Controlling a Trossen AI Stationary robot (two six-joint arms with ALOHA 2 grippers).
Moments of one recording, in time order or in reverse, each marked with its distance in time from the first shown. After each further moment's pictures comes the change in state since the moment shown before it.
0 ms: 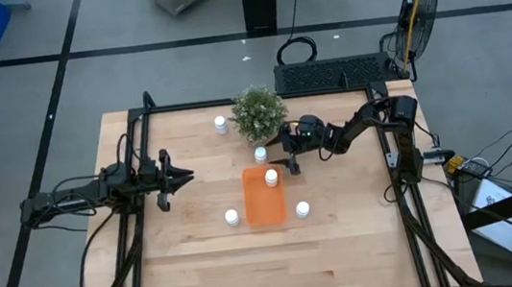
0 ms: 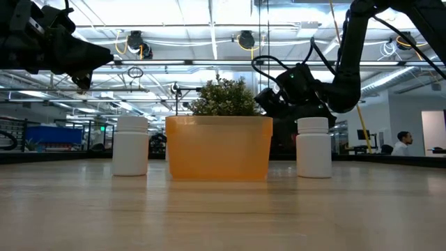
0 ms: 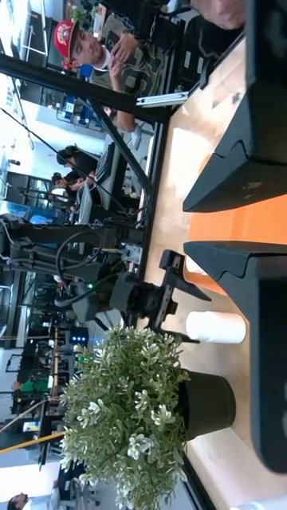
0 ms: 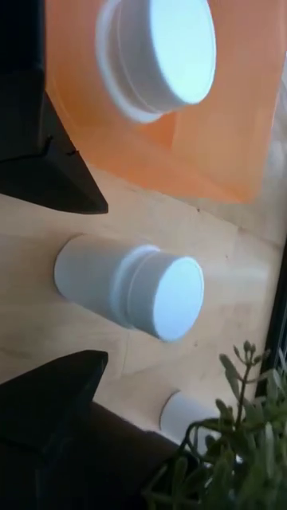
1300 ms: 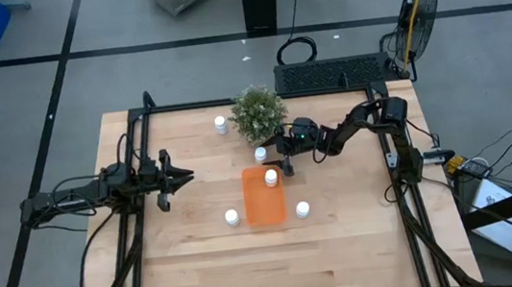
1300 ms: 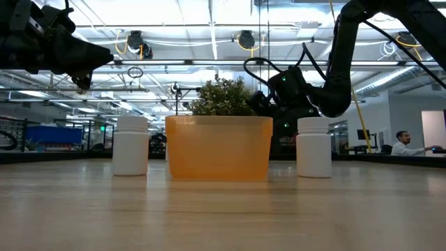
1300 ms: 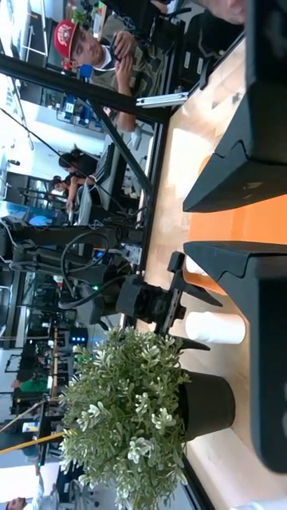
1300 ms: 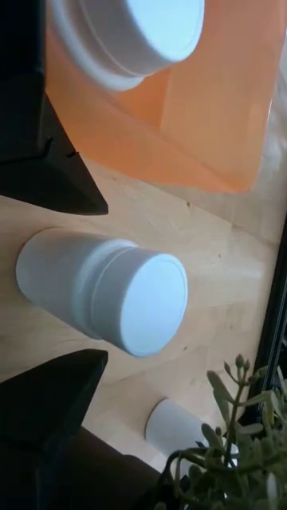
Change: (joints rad) left arm 0.000 0.000 0.000 -0.001 0.001 -0.001; right arm 0.025 0.078 0.074 0.029 0.022 0.006
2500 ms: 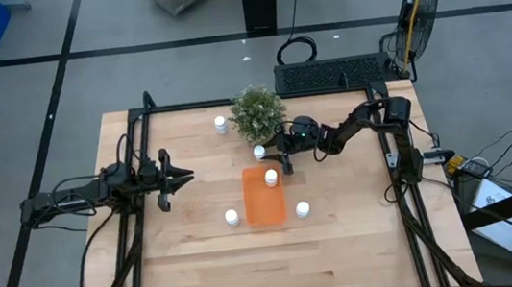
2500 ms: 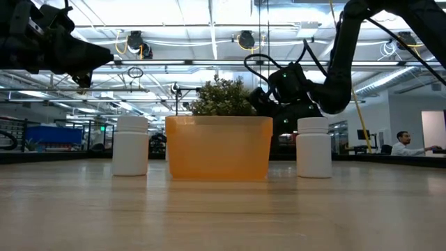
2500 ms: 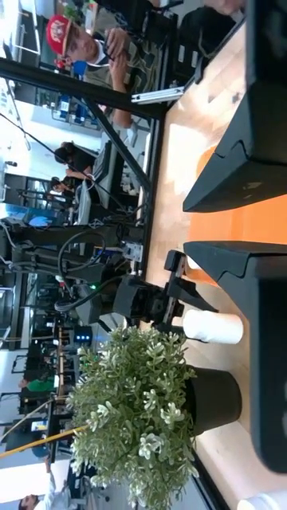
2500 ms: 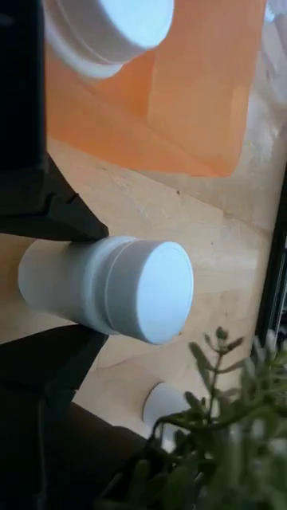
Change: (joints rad) left arm 0.000 0.000 0.000 0.004 -0.001 0.039; right arm -0.003 -0.034 -0.002 -0.023 0.026 0.023
